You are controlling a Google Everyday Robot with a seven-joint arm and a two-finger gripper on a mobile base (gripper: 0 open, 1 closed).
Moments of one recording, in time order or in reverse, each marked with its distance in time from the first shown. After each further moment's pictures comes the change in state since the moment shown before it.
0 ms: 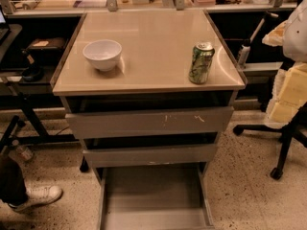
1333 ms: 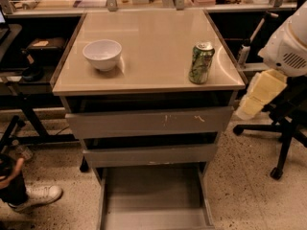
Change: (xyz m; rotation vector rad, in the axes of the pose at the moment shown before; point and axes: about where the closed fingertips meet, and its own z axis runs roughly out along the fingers) arm 0.008 -0.035 0.060 0.002 -0.054 0.246
